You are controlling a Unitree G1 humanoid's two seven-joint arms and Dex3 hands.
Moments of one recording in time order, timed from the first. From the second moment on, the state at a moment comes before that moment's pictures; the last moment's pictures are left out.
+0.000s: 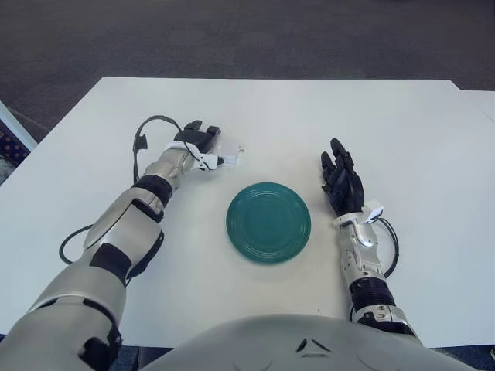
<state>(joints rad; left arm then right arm) -0.85 0.36 -0.63 1.13 0.79 -0.14 0.07 -0.09 0.10 -0.13 0.48 0.22 -0.40 0.23</state>
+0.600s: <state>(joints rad) -0.86 0.36 -0.63 1.11 0.80 -0.14 0.07 -0.09 0.10 -0.12 0.48 0.21 -0.41 0.20</state>
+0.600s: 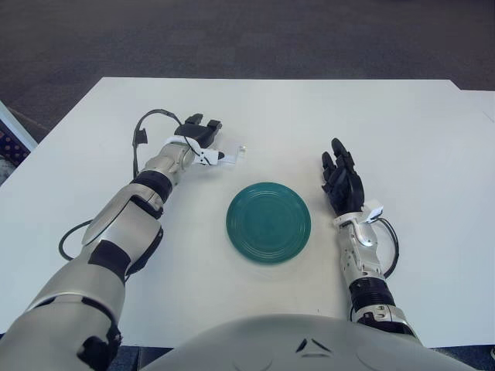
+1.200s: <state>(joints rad) -0.86 0.37 -0.62 1.10 0.79 -0.22 -0.05 -0.09 0.10 -0.11 0.47 0.21 -0.41 0.19</state>
